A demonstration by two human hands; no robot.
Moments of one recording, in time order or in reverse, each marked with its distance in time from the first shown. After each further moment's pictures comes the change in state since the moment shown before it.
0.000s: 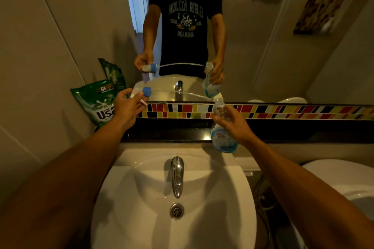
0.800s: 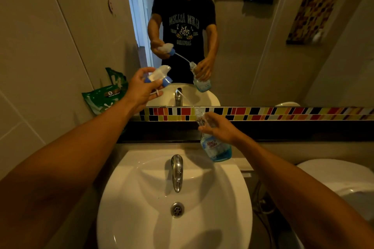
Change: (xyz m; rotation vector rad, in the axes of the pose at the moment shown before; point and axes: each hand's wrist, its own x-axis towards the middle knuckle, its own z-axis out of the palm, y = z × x) left_hand -0.066 0.076 0.044 0.151 -0.353 0.113; right_hand -0.042 -0.037 0.009 -0.195 -0.230 -0.049
